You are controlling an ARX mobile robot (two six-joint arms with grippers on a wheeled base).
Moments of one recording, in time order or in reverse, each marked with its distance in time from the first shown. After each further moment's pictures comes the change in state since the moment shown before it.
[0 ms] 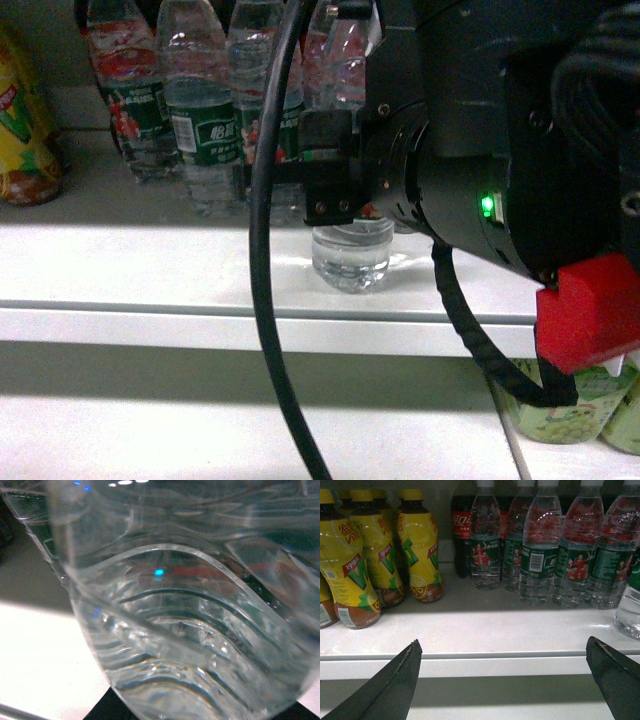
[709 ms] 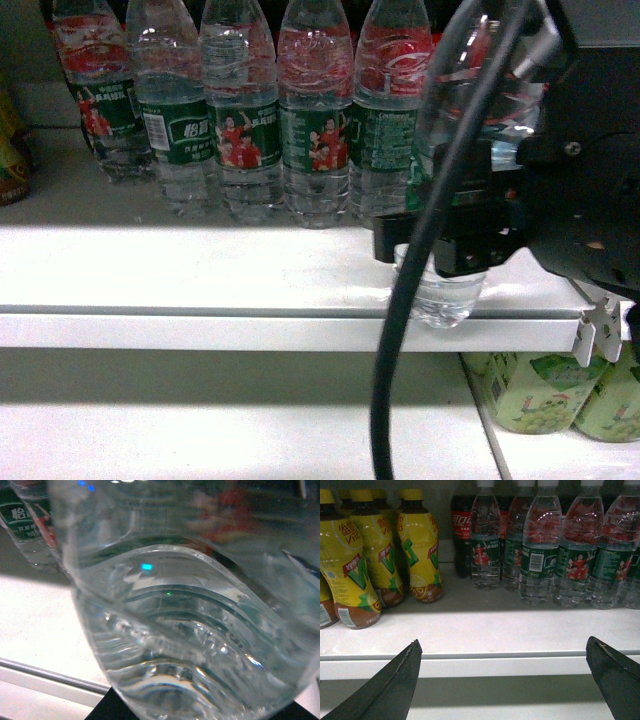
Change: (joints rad) left arm 0.000 0.000 0.000 0.000 0.000 0.000; right arm -0.149 -0.248 -0.294 0.060 -0.115 -0.092
